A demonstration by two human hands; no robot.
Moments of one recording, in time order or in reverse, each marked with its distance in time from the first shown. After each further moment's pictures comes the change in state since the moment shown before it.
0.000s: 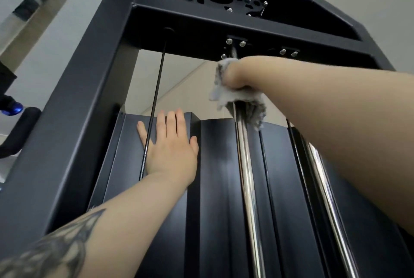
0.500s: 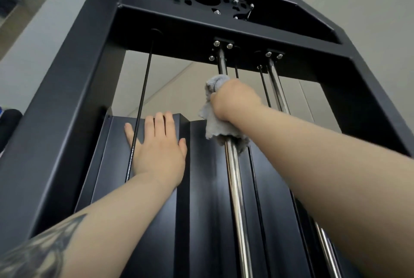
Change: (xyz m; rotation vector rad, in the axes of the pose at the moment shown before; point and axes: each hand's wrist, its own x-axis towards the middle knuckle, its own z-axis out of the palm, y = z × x) left_hand 0.000 -0.001 -0.006 0.026 -0.009 0.010; right_hand -0.020 0.012 0.034 0.144 0.118 0.126
